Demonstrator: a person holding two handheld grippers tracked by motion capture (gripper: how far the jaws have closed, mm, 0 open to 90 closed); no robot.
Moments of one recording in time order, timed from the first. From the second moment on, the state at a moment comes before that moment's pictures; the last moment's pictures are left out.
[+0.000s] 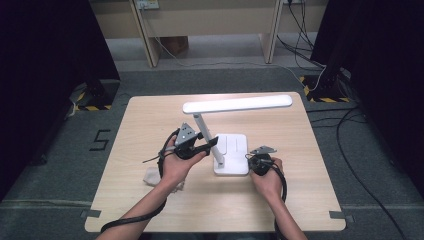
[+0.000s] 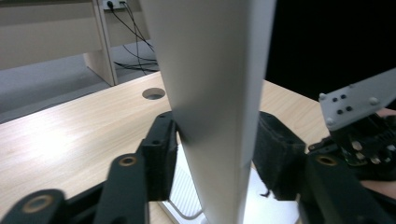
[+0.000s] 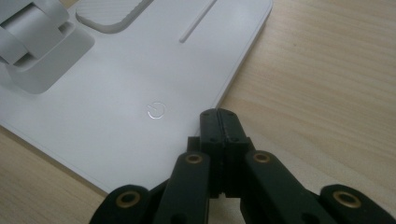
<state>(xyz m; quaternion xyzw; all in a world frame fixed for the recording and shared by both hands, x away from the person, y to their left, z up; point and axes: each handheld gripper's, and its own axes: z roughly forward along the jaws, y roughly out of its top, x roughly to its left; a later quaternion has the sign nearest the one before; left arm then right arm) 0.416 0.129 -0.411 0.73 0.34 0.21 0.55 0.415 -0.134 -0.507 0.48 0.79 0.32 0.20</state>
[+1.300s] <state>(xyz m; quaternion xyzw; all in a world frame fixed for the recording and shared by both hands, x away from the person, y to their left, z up) 0.372 0.179 -0.404 0.75 0.36 0.22 0.51 0.382 -0.085 -0.507 0.41 0.83 0.31 0.19</state>
